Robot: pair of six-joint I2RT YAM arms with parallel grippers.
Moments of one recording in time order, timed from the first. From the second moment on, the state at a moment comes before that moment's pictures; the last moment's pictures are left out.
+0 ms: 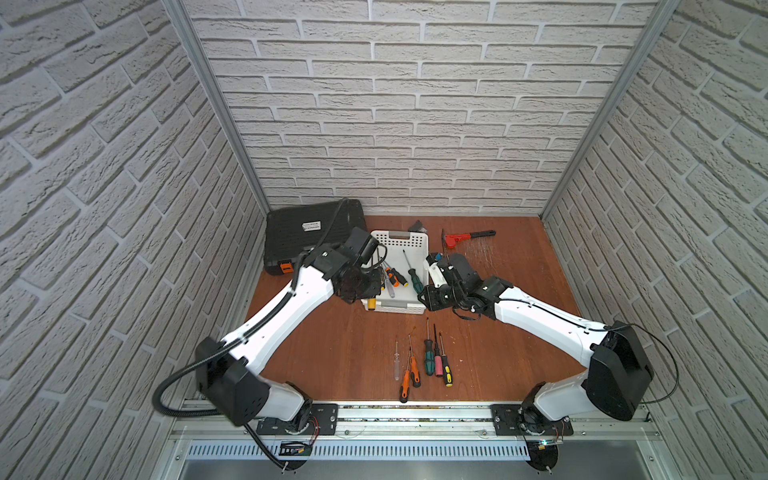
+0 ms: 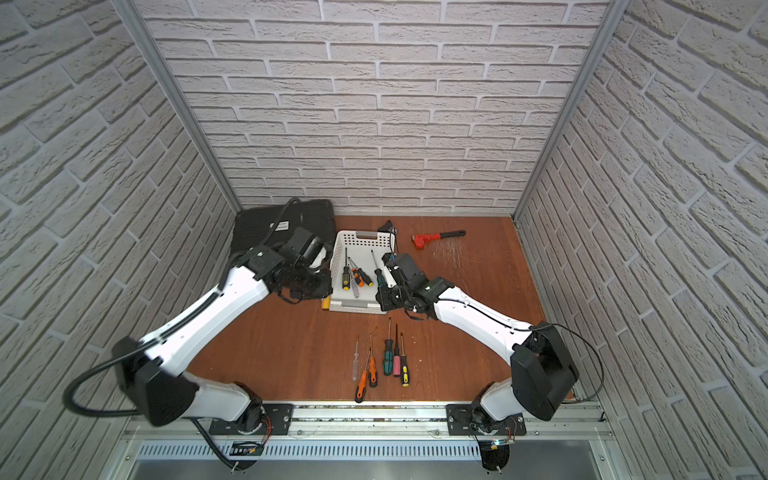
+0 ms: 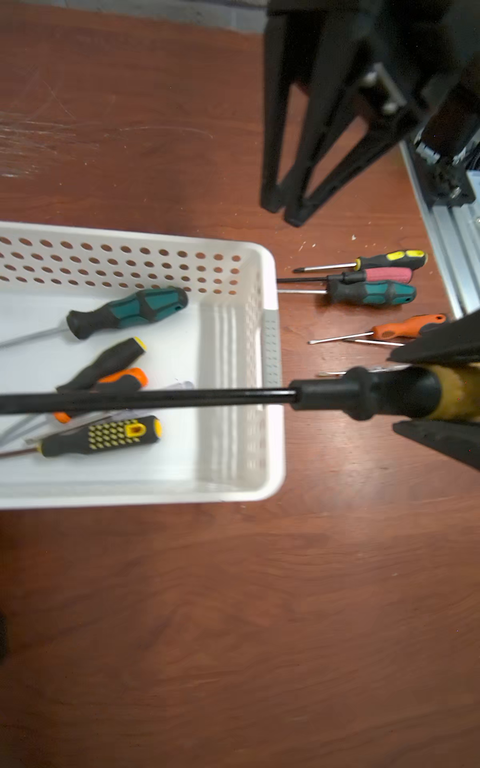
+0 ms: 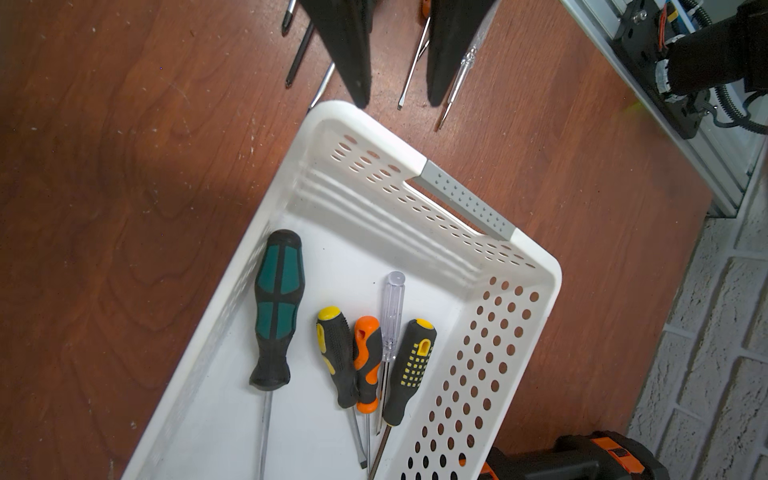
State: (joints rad) left arm -0.60 1.53 1.49 -1.10 0.06 -0.54; right arm 0.64 1.46 1.06 -0.48 -0.13 0.46
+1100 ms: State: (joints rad) left arm -0.49 2.16 1.74 -0.92 0.12 -0.41; right arm 0.64 1.35 0.99 -0.49 -0.11 0.47
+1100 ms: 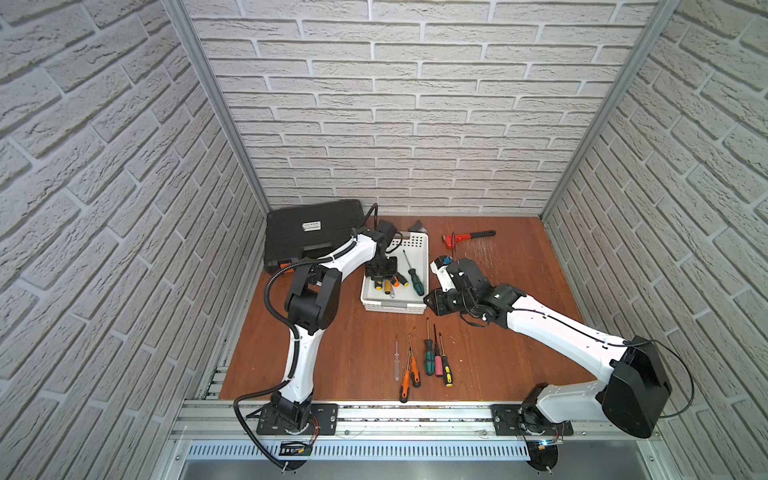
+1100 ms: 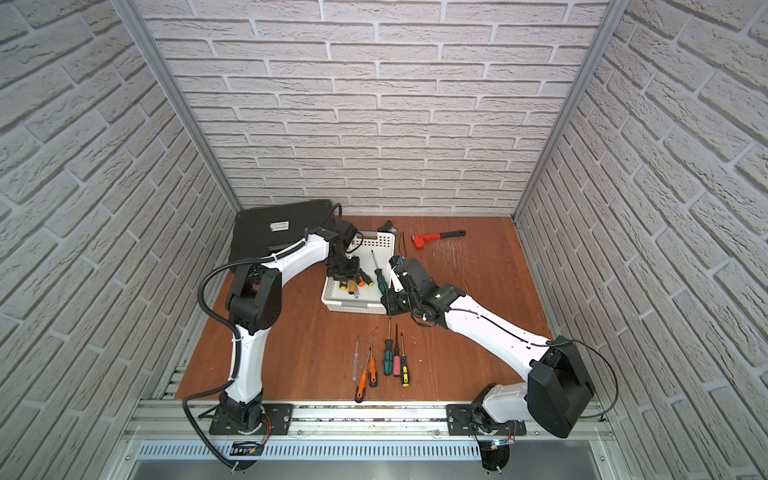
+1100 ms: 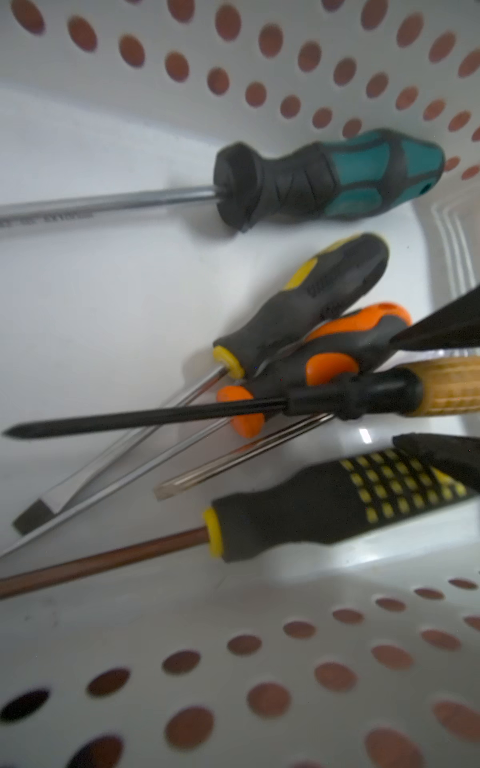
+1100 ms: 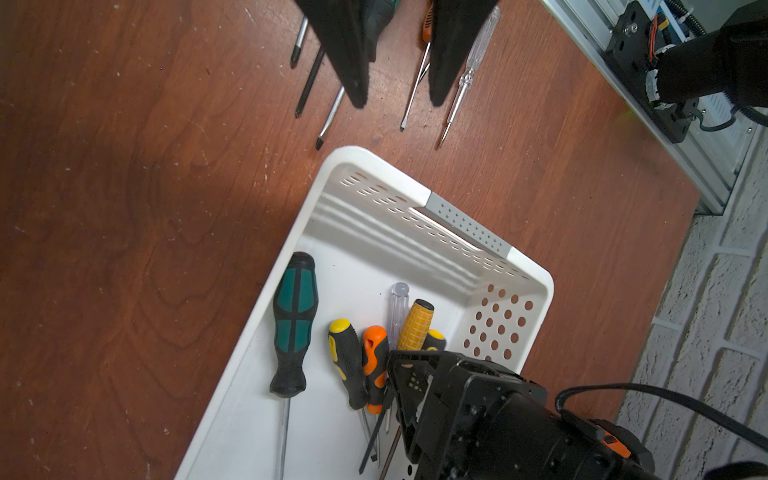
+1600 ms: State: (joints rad) left arm -0.49 1.84 1.58 -0.84 0.10 -0.43; right arm 0.64 1.37 1.00 -0.53 -0.10 0.47
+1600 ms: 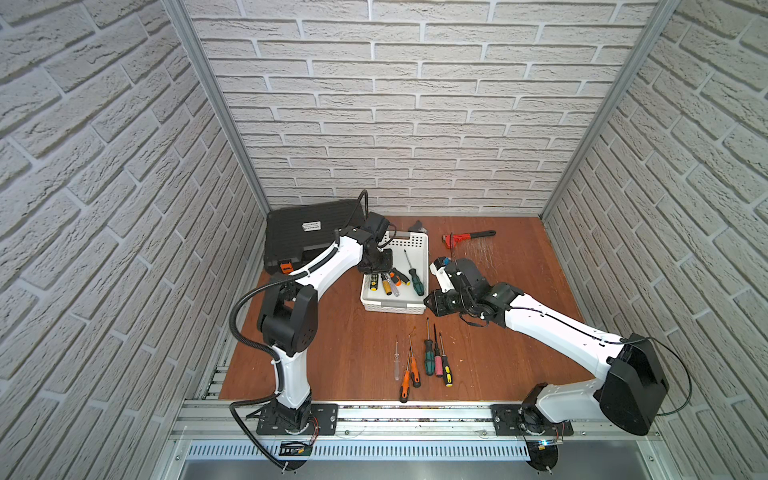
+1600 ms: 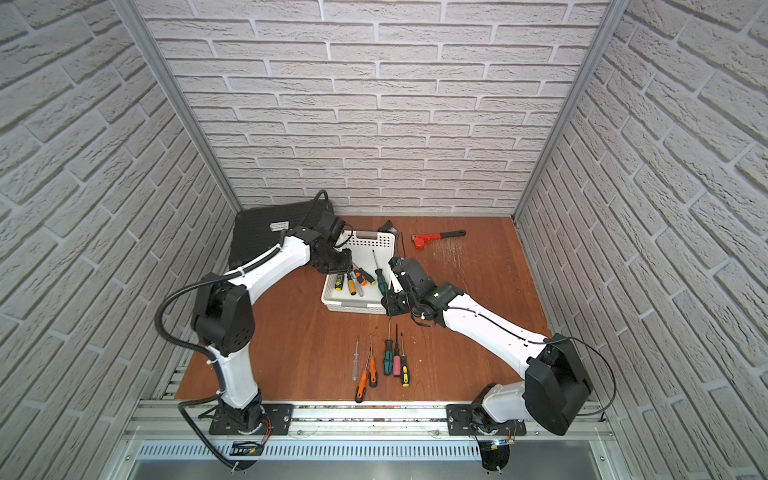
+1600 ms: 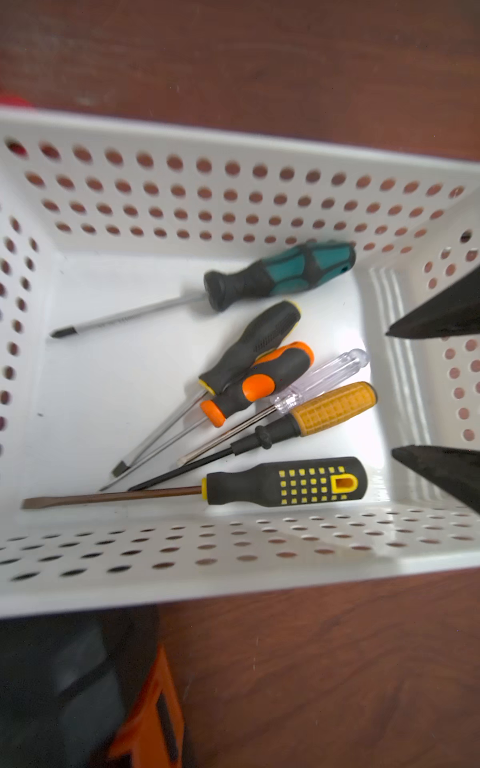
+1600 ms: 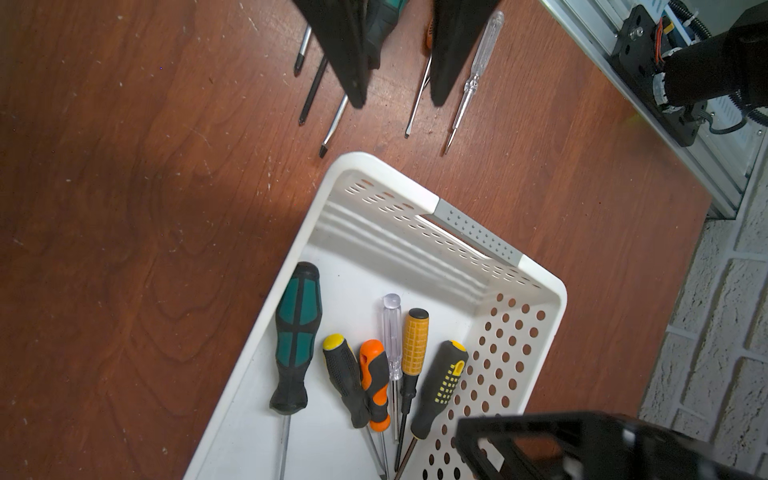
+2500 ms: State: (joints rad) left arm -0.79 1.09 0.76 -0.59 -0.10 -0.60; right arm 0.97 1.23 0.78 -0.82 0.11 0.77
